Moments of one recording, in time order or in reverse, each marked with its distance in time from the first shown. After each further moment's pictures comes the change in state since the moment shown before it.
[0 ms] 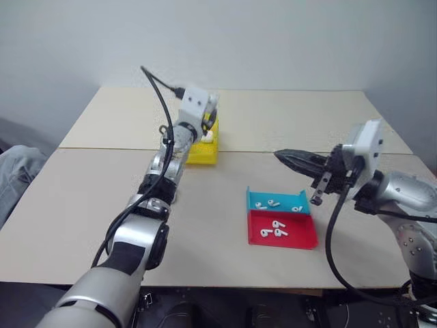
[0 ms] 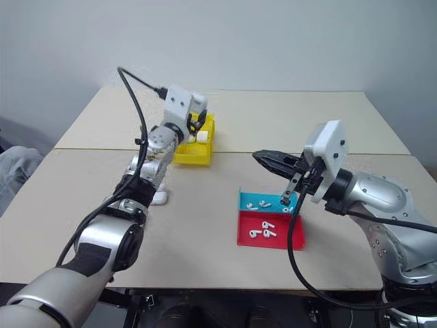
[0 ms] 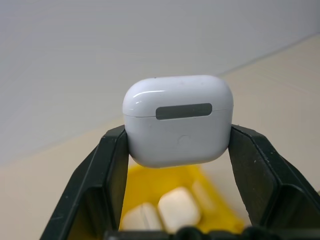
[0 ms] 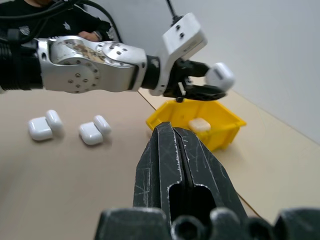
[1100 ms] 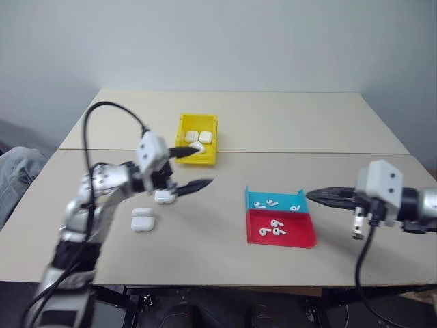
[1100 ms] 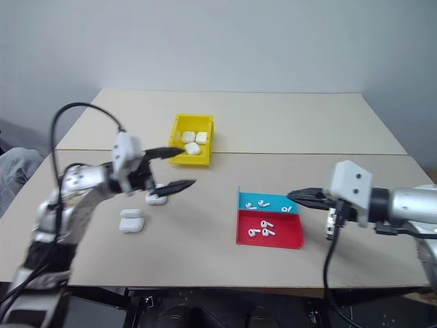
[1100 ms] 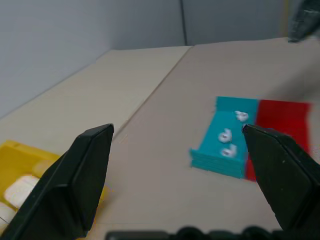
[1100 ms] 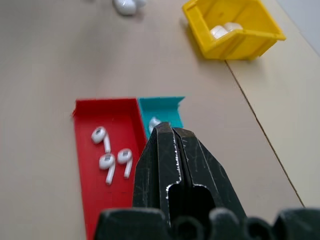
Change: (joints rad) left arm 0.737 0.565 0.104 -1.213 -0.607 0.383 -0.951; right arm 0.285 -0.336 -0.182 0.181 -0.186 -0.289 0.519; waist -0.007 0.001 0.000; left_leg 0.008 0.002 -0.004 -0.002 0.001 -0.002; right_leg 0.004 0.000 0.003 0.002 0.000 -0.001
